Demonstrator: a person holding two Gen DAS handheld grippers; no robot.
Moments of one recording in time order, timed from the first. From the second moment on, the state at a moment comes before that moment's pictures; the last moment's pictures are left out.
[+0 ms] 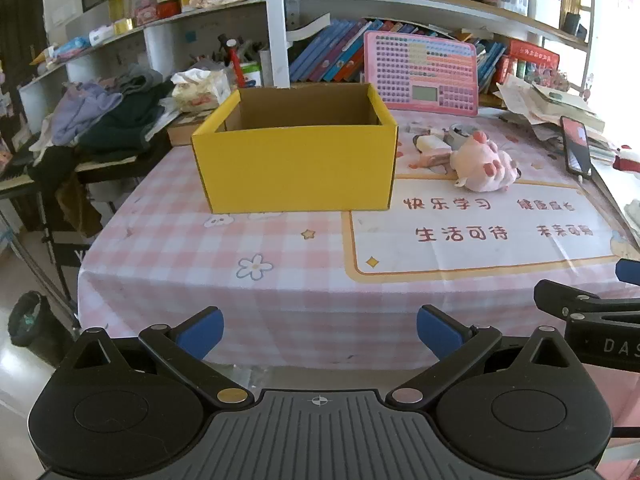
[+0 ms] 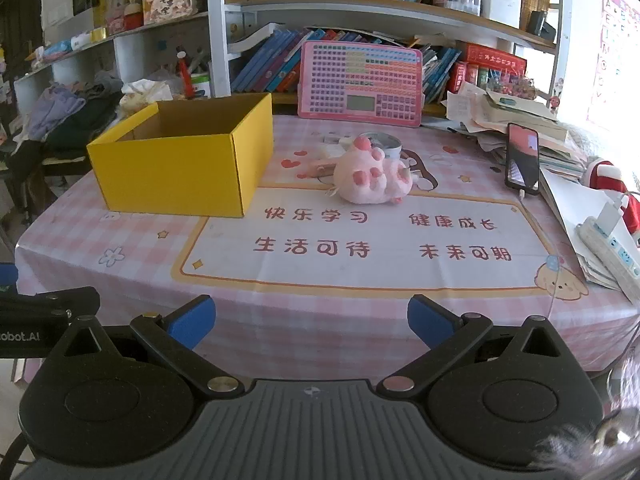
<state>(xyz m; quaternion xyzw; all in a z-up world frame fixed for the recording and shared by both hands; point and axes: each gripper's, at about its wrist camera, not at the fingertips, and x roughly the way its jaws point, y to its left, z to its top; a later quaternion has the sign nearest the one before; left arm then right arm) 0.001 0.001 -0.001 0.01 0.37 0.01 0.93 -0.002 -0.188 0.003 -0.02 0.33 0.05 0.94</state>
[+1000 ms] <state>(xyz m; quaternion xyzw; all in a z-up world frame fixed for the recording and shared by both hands) 0.007 0.005 0.000 0.02 0.38 0.00 0.92 0.003 -0.181 0.008 -0.03 0.31 0.06 0.95</state>
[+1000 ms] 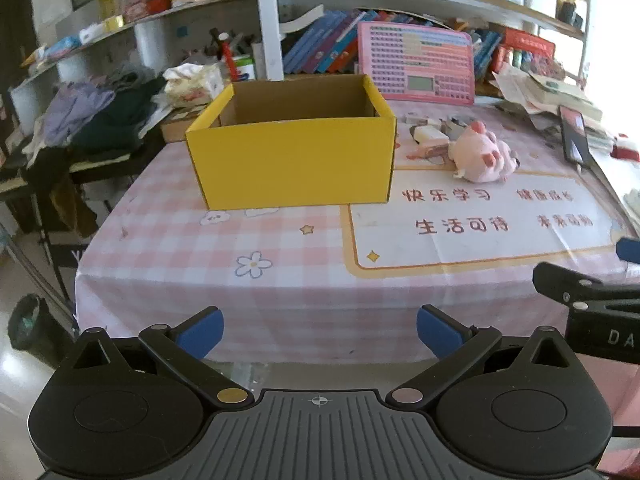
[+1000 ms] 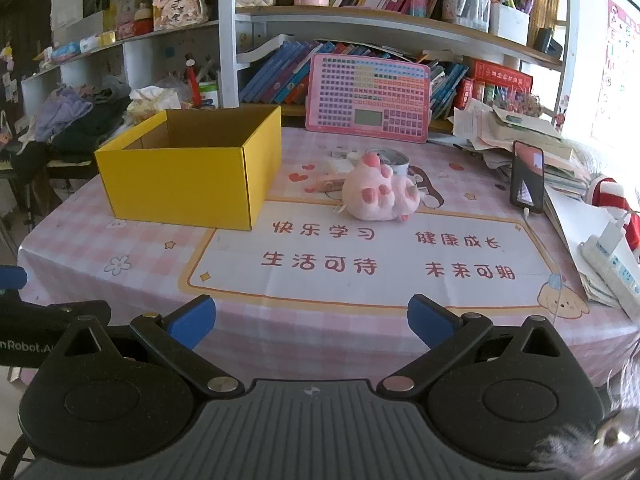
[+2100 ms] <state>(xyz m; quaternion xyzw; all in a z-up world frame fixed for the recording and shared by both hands) 0.010 0.003 -0.002 0.01 0.37 0.00 0.93 0.009 -0.186 0.005 -0.02 0.31 0.06 0.95</state>
